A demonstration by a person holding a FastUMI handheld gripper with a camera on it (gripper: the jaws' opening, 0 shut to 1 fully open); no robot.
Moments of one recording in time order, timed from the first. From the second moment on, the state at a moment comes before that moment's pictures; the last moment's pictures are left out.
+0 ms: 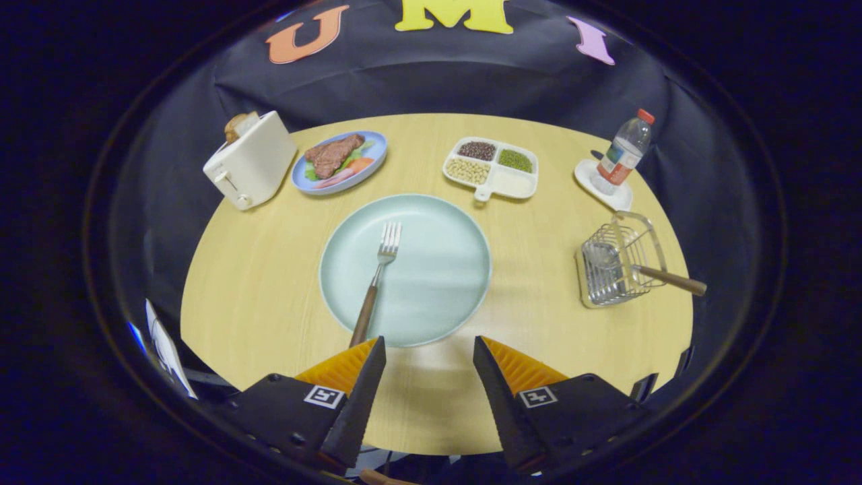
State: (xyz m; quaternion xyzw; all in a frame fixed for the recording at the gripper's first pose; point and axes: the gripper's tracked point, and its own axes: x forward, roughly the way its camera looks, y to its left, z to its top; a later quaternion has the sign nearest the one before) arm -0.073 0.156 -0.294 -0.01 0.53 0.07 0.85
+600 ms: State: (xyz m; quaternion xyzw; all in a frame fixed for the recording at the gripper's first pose) arm -0.093 0.214 -0.335 0.08 0.61 0.02 0.79
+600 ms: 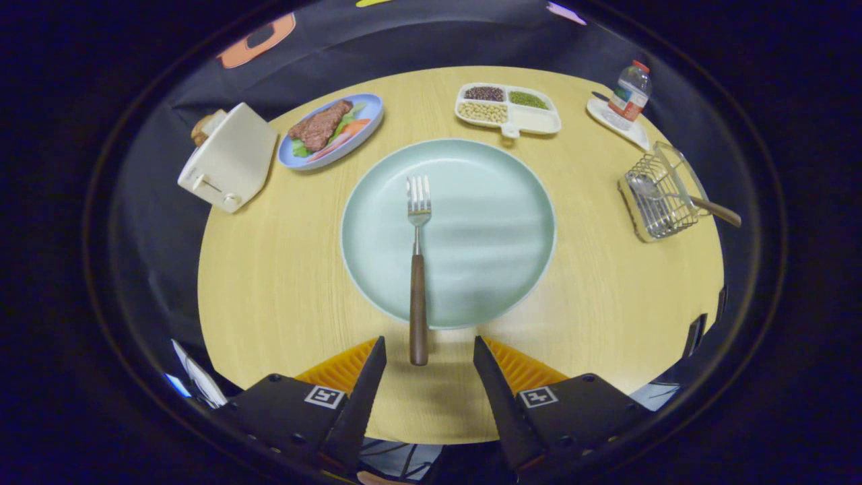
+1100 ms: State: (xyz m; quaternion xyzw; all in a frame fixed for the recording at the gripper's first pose) arm -0.088 0.223 -0.368 0.12 0.64 -0.02 0.76
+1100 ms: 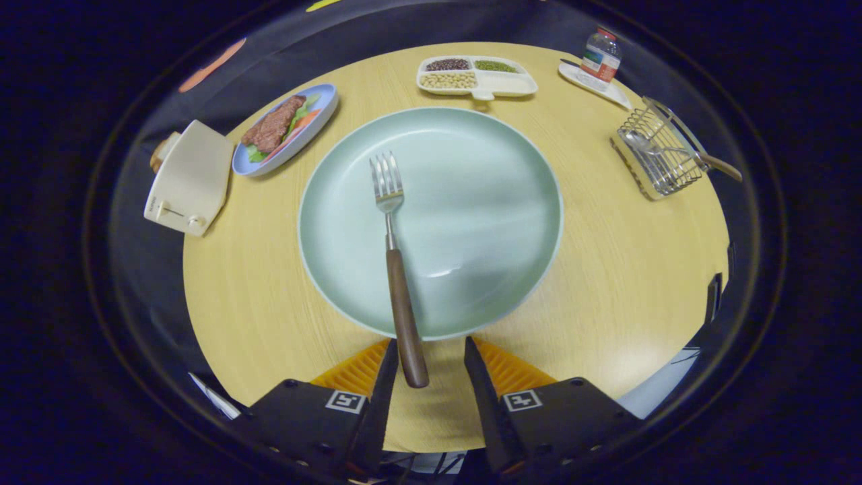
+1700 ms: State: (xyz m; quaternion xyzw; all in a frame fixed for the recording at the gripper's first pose) arm -0.083 0.226 -0.362 0.09 0.61 -0.01 0.78
